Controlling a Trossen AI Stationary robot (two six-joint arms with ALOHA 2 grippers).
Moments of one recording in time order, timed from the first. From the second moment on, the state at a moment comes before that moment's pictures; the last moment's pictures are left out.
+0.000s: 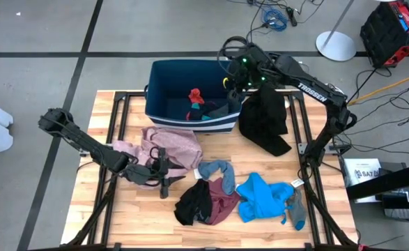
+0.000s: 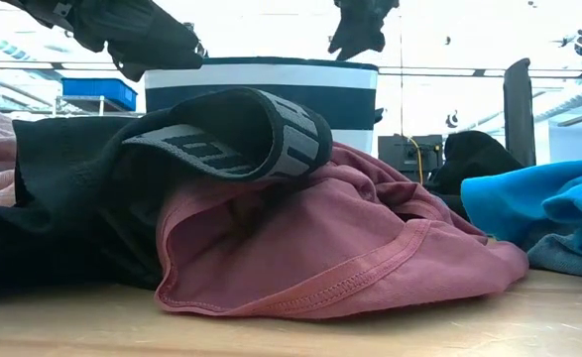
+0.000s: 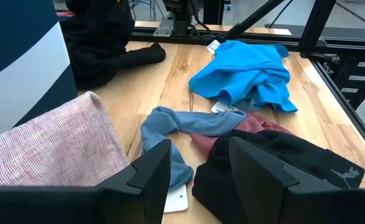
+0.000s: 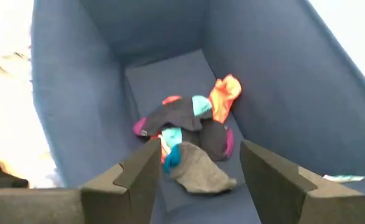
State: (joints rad) left arm -0.51 1.20 0.56 0.25 -0.55 -0.26; right arm -0.50 1.69 1.95 -1.07 -0.10 -0.10
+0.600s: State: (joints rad) left arm -0.51 1.20 0.56 0.23 -0.52 -0.26; right arm 0.15 1.41 1.57 -1.20 0.12 0.43
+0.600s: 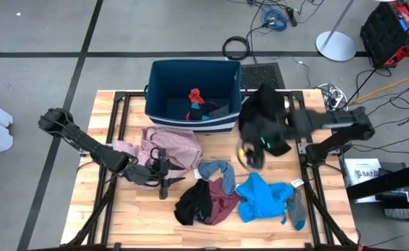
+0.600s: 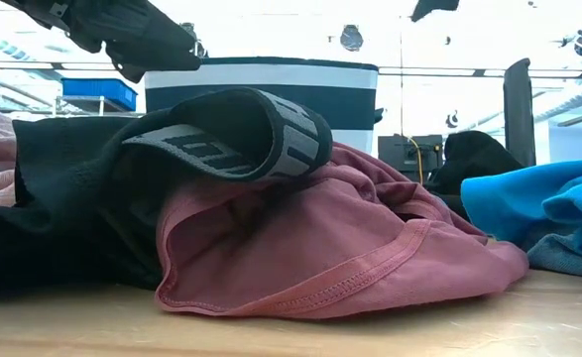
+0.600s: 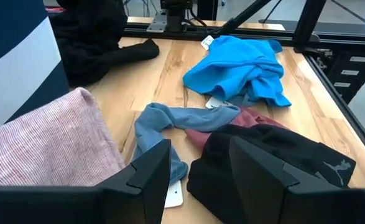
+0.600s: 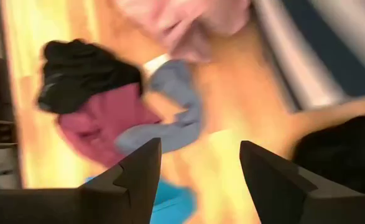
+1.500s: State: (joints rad) left arm -0.50 1.20 0.56 0.23 -0.53 -0.26; right arm 1.01 1.31 0.81 -0.99 -0.17 1.93
